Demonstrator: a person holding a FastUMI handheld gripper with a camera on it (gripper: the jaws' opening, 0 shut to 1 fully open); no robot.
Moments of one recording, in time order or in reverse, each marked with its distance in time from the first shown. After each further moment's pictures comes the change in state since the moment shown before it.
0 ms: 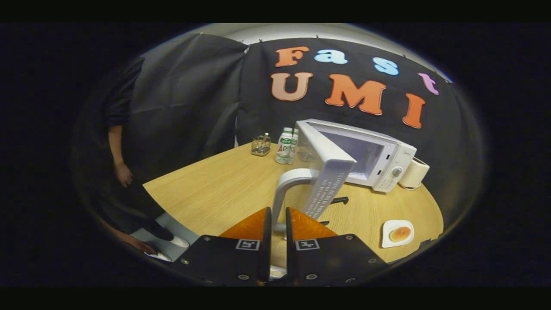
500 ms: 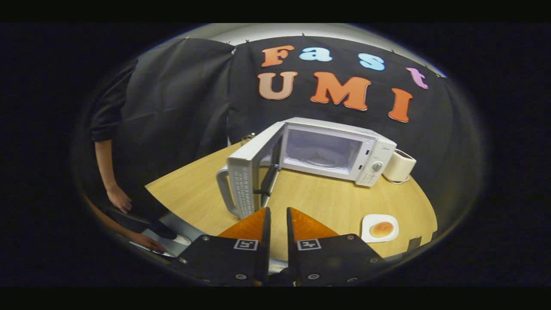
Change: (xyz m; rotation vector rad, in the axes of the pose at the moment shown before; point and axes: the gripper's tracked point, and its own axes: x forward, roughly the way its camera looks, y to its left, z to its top) arm -0.042 -0.069 0.003 0.097 0.030 -0.083
